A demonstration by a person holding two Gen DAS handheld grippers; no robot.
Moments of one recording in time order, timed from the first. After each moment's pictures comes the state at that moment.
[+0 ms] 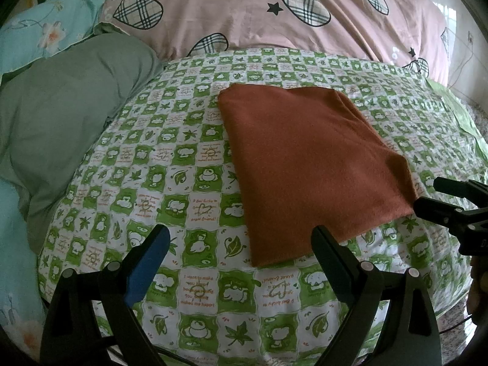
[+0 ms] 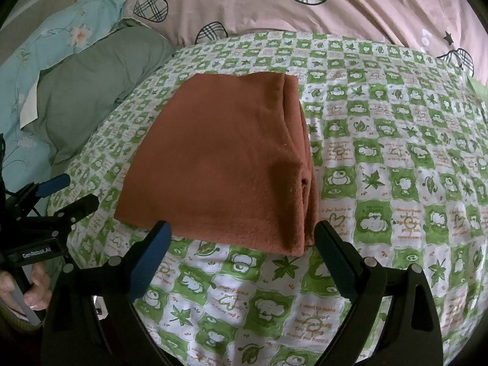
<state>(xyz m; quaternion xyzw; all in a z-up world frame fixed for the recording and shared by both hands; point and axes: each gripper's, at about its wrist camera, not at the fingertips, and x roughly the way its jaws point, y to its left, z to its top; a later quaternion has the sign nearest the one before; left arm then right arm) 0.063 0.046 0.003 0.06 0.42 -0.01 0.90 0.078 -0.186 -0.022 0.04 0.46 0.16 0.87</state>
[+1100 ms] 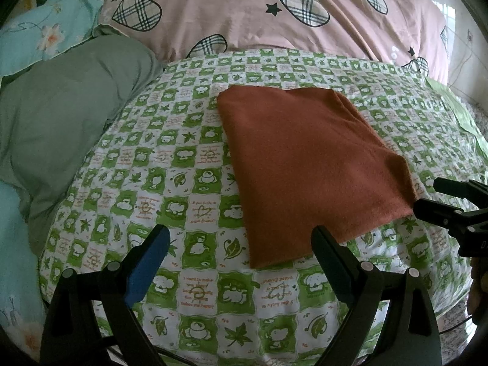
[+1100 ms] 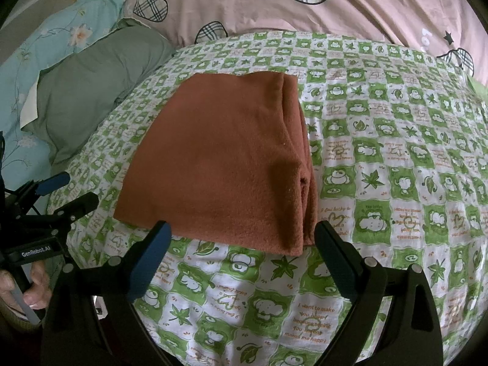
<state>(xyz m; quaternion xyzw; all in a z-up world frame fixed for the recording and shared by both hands) 0.065 0.044 0.005 0.06 0.42 -0.01 0.90 0.078 -0.186 -0.022 0.04 0.45 0.16 0.87</state>
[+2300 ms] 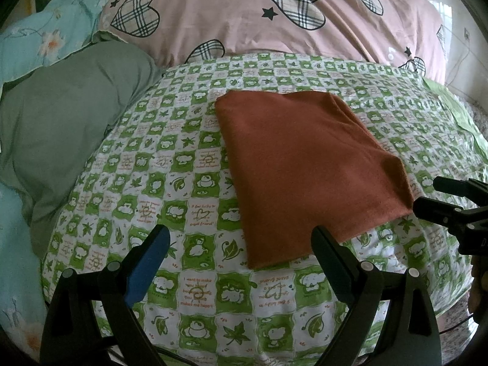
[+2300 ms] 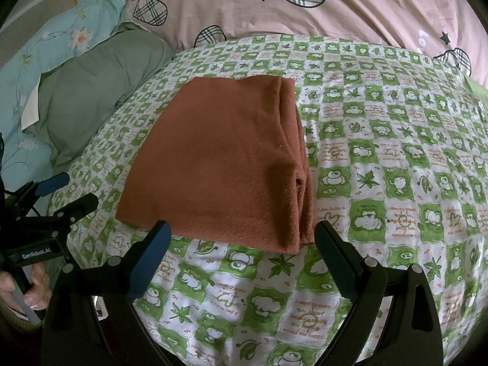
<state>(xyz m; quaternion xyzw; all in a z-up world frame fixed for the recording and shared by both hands) 0.060 0.039 0.011 0.06 0.42 -0.01 0.91 0.074 -0.187 -0.018 0.04 0.45 0.16 0.88</state>
